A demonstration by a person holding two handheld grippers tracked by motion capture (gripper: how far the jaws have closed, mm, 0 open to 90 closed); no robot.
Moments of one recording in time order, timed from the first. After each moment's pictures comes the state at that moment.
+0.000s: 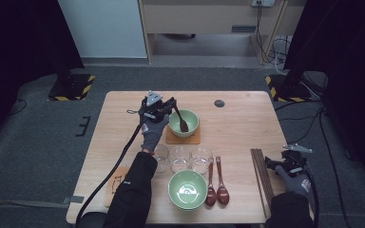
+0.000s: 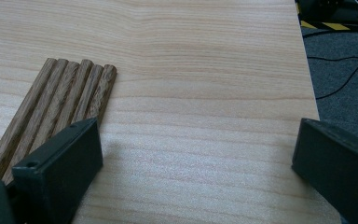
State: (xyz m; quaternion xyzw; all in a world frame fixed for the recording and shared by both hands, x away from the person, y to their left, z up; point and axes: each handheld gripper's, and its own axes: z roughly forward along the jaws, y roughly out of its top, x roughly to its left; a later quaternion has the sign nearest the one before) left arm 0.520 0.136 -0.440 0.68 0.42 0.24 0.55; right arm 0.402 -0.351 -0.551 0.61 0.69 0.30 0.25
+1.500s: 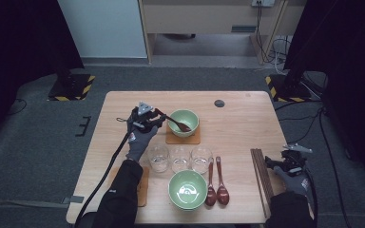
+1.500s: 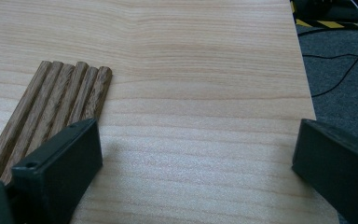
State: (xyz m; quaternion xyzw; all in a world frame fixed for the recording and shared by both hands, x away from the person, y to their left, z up) left arm 0.505 0.174 -0.472 0.73 0.43 0.24 0.47; right arm 0.402 -0.351 -0.551 0.61 0.68 0.30 0.26
